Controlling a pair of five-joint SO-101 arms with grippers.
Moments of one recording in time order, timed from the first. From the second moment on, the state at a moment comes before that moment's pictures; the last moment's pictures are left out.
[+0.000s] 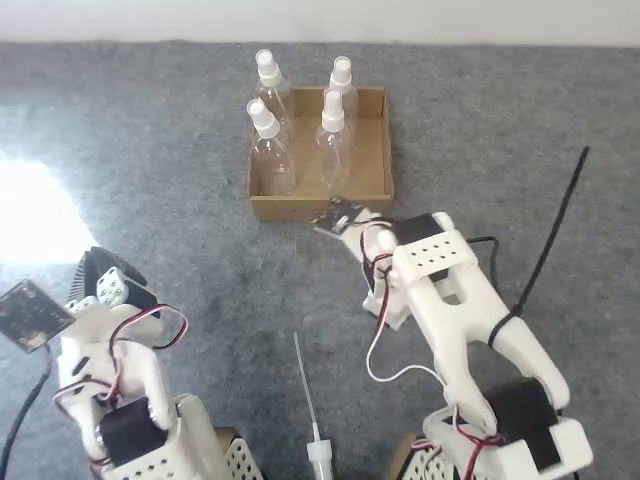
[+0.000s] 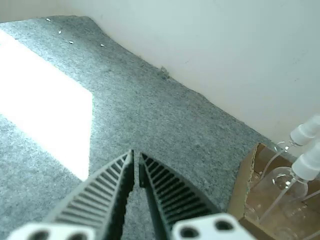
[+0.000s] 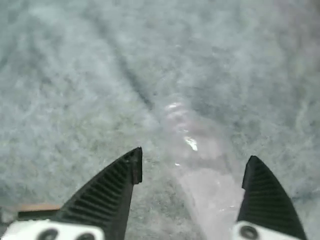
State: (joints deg) left arm -30.8 -103.4 80.0 56.1 24.7; right arm -24.2 -10.7 35.6 74.5 31.3
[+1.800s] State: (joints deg) left arm -30.8 -103.4 80.0 56.1 24.7; right arm -20.9 2.9 28.8 66.4 42.6
